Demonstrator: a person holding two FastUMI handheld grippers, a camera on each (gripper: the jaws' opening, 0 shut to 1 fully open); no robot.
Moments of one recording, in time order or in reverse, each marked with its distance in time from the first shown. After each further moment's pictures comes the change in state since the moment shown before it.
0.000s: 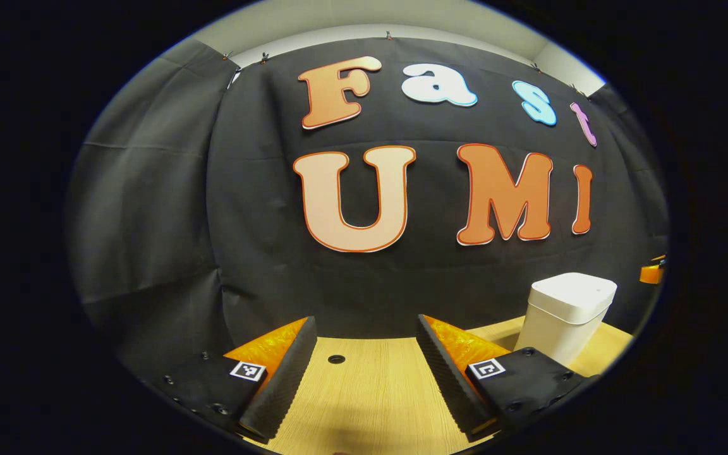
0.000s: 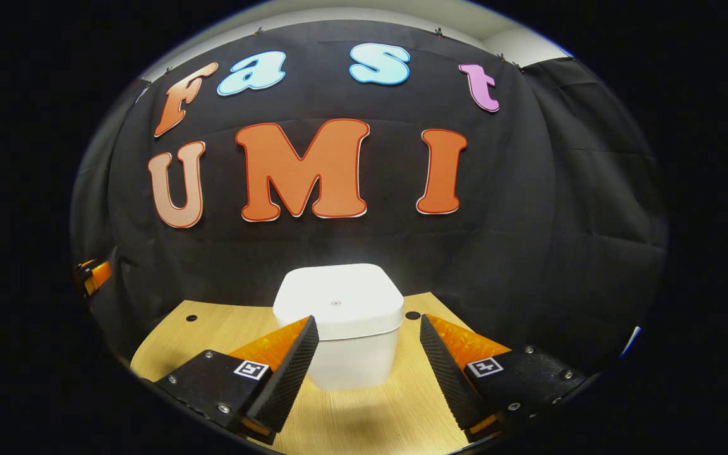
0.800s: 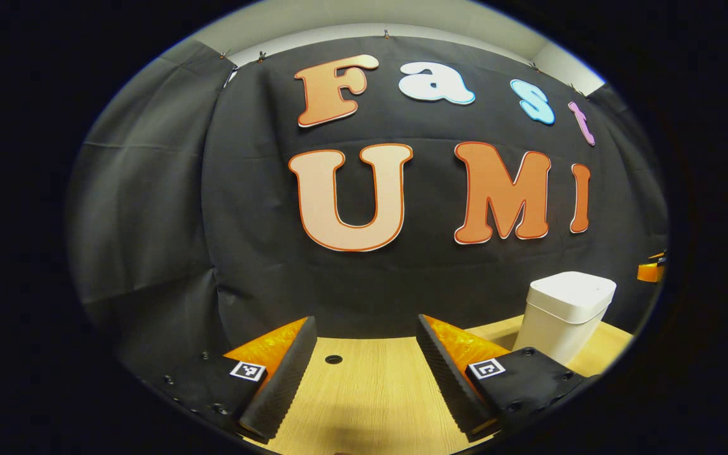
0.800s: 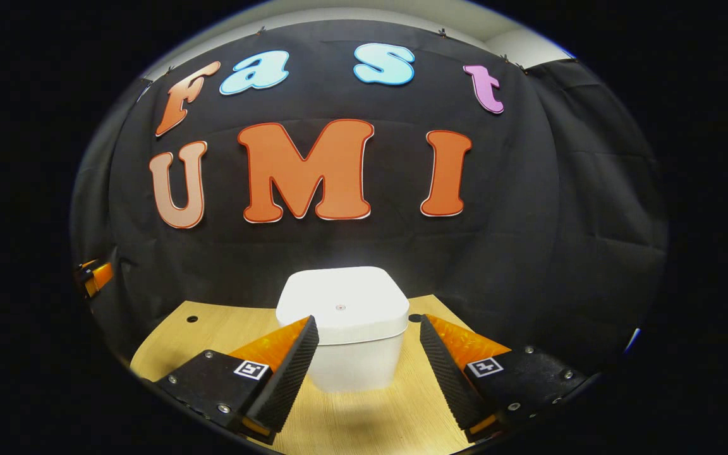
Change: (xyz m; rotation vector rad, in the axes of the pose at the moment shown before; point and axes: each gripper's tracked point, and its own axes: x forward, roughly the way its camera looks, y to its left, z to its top) left arm 0.005 -0.004 -0.001 0.003 0.003 -0.016; right arm 0.006 0.007 0.004 -0.005 -0.008 0.004
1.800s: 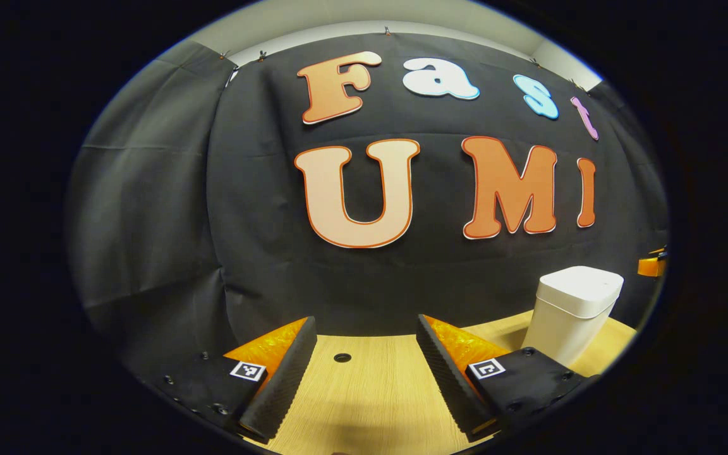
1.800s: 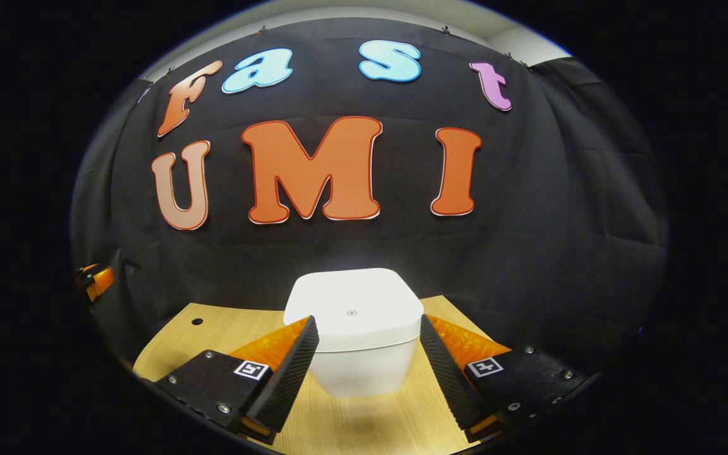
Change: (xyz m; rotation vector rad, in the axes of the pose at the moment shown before) left arm 0.003 0.009 -0.005 0.014 0.017 0.024; right arm 0.014 0.014 0.001 0.008 0.003 0.027
